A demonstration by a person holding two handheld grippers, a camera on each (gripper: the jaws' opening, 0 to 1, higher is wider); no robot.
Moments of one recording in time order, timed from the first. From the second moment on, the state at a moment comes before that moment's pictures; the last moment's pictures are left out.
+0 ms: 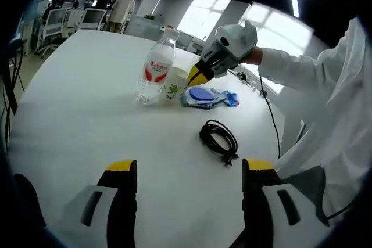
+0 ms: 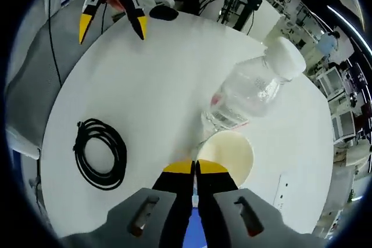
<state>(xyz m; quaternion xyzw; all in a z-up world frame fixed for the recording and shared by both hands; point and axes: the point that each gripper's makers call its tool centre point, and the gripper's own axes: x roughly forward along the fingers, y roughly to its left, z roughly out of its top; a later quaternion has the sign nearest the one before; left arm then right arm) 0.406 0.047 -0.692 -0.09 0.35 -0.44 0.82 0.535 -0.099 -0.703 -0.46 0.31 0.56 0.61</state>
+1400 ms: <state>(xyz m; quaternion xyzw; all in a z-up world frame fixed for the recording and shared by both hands) 0.403 0.050 -0.685 -0.09 0.35 -0.44 0.82 0.531 -0.088 -0.675 -0.35 0.30 0.53 0.71</state>
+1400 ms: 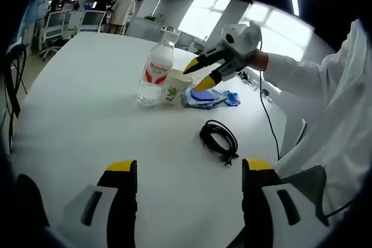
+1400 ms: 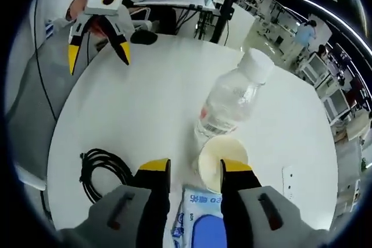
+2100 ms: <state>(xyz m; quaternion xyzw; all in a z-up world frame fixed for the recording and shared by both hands) 0.402 0.056 -0.667 -0.08 0.33 -0.43 0.84 0.524 -0.093 -0.636 -0.21 0.28 0.47 0.81</state>
